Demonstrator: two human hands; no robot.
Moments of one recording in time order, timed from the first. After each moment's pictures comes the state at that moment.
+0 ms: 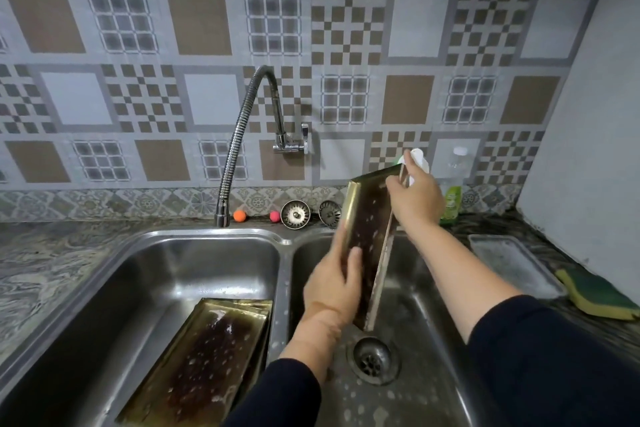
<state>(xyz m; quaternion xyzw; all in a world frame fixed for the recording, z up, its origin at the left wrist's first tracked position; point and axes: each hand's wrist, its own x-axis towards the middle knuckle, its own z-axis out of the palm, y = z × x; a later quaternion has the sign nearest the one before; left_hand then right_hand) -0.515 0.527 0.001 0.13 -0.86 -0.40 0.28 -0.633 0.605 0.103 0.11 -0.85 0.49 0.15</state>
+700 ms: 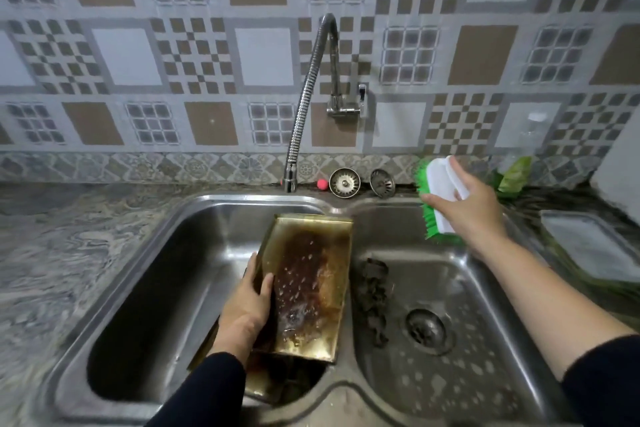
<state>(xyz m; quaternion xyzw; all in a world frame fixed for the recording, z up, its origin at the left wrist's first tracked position) -0.398 0.339 -0.089 0.39 -0.82 -0.40 0.13 -0.613 0.591 0.043 0.17 -0.84 0.52 0.07</state>
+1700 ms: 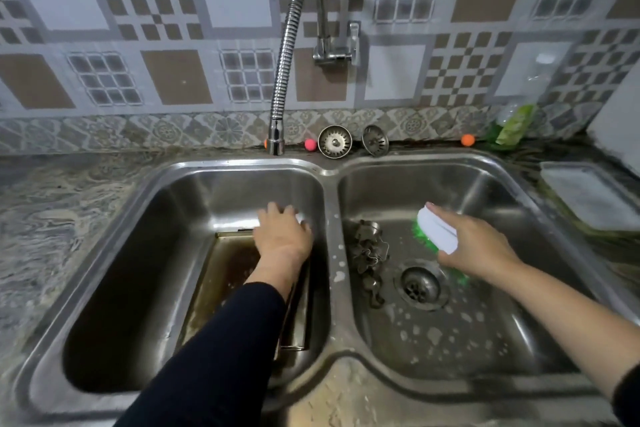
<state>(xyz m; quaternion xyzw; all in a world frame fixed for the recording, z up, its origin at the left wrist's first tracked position) -0.482 0.362 -0.058 0.36 -0.92 -0.14 0.05 -0.585 0.627 -0.029 0.24 -0.96 0.11 -0.07</state>
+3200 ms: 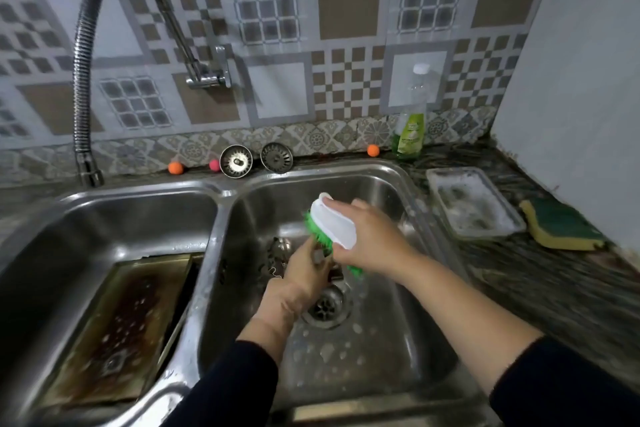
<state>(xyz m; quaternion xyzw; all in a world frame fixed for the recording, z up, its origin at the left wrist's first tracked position) -0.583 0.573 -0.090 0.22 -0.82 -0.51 0.11 -0.651 0.697 -0.020 0.39 -0.87 0.31 -0.04</state>
